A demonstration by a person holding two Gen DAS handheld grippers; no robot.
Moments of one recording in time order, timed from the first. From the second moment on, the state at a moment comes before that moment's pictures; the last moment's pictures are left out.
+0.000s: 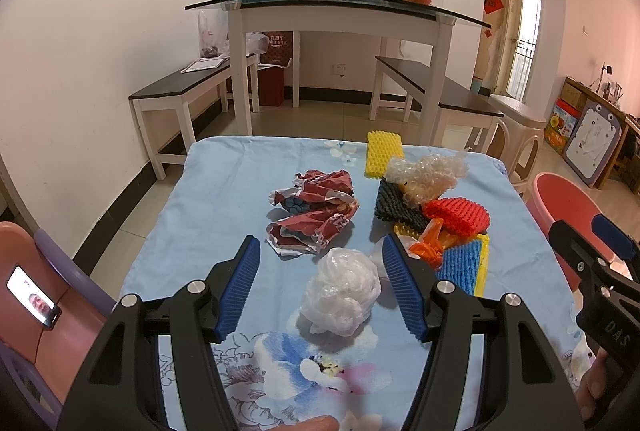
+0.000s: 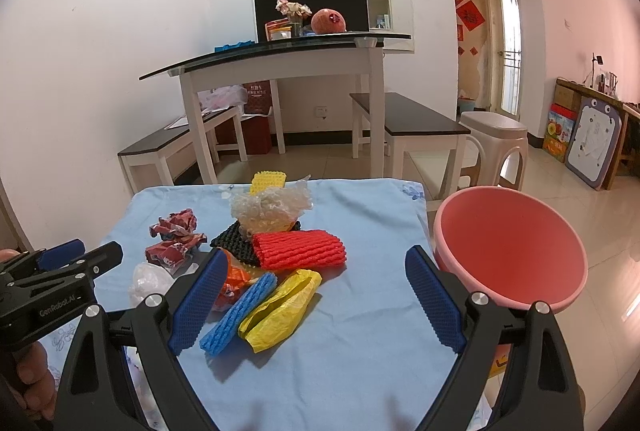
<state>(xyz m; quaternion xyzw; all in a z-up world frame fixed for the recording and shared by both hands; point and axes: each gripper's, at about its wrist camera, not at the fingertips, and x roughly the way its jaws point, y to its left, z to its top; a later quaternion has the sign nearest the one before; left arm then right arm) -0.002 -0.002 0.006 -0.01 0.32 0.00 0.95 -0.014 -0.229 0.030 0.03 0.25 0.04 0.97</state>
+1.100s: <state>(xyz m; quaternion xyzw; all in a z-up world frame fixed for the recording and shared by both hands) -0.007 0.020 -0.032 -0.04 0.35 -0.10 0.93 -0.006 -0.219 0.005 0.04 0.31 0.09 0.94</state>
